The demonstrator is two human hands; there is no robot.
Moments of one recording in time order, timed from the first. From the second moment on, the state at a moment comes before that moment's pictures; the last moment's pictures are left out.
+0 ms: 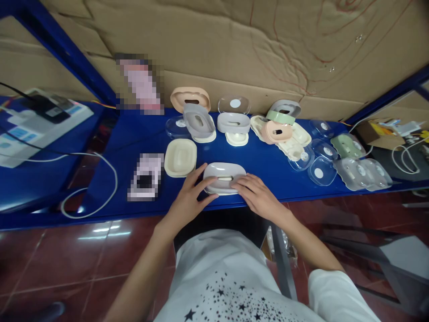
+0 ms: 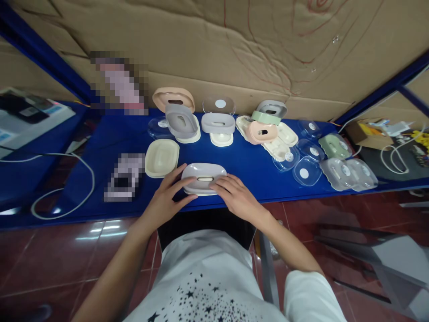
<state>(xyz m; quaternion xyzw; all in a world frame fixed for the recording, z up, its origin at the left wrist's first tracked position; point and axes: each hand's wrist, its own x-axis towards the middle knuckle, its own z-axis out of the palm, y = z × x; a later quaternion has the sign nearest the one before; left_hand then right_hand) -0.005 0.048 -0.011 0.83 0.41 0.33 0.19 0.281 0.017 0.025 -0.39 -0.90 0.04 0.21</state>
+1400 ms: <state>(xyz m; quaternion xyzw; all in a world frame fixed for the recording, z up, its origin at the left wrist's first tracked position) -0.005 0.041 -0.002 0.84 0.41 0.26 0.25 0.266 0.021 0.030 -0.55 -0.71 0.22 0.37</state>
